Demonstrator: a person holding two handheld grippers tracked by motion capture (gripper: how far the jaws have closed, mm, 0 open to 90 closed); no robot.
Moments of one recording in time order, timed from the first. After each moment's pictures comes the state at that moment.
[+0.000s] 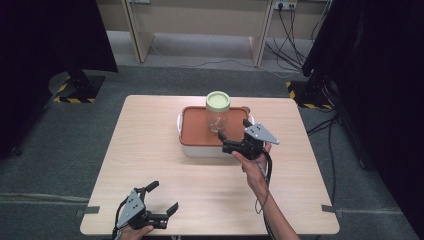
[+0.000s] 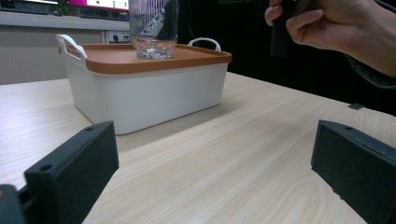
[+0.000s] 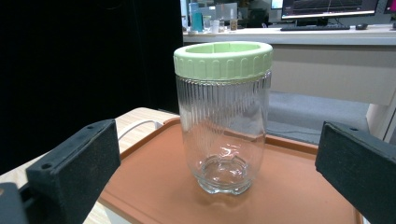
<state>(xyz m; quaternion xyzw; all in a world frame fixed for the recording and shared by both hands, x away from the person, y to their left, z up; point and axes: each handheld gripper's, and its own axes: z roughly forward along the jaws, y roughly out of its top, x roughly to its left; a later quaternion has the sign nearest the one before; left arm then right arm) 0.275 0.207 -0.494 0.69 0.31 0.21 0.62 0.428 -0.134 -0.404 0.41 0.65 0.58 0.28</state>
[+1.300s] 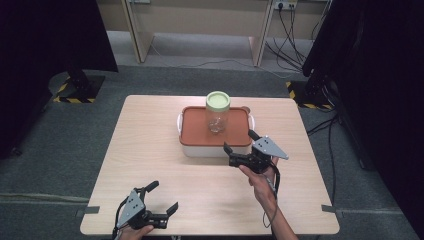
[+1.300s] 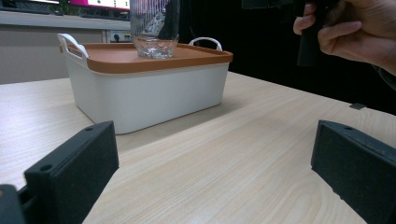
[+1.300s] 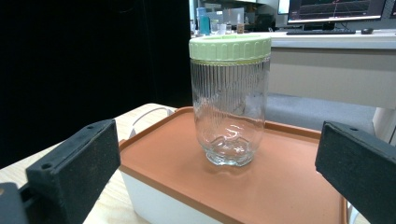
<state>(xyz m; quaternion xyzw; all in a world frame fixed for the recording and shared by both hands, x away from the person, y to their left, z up) 0.275 0.207 -0.494 0.69 0.31 0.21 0.62 0.392 -0.151 -0.413 0.39 0.65 0.59 0.28</state>
